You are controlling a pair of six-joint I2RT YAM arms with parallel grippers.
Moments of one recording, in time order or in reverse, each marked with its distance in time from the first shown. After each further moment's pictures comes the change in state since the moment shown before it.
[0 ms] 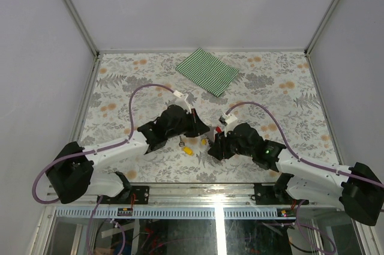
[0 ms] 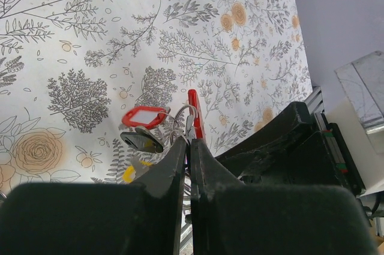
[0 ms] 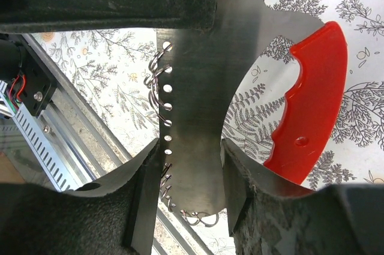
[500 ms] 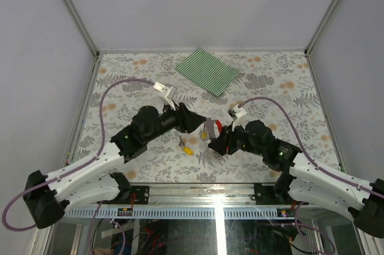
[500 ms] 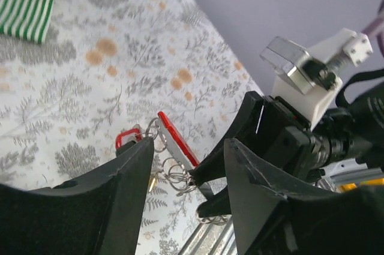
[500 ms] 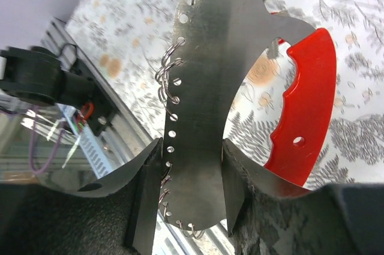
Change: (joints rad) left arm 0.000 -0.302 0.000 0.001 -0.015 0.195; right arm 0.001 -0.174 0.068 -0.080 -0.003 0.058
